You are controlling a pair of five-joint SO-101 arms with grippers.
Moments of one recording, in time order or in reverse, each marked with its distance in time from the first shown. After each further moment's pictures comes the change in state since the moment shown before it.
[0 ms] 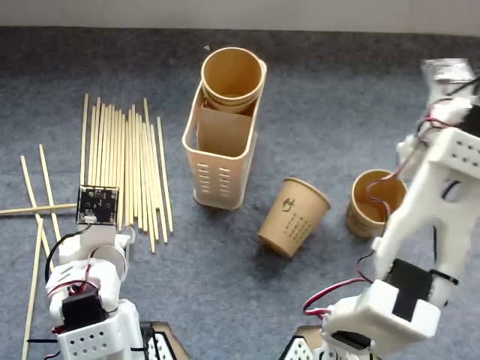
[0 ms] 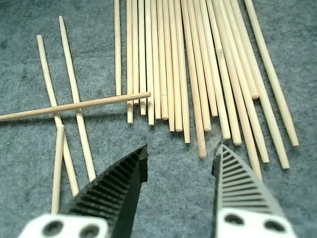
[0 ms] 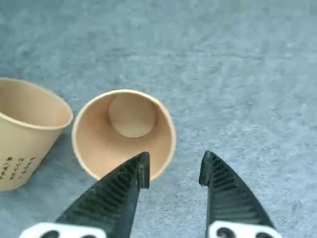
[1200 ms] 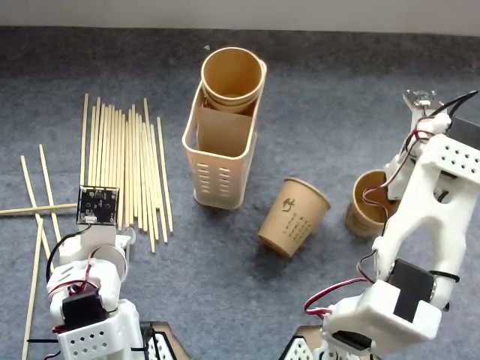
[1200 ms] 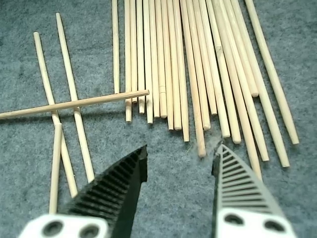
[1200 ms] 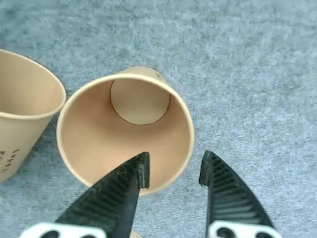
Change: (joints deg) left arm 0.0 0.0 0.5 0.0 0.0; right arm 2.0 0.0 14.2 -7.1 1.2
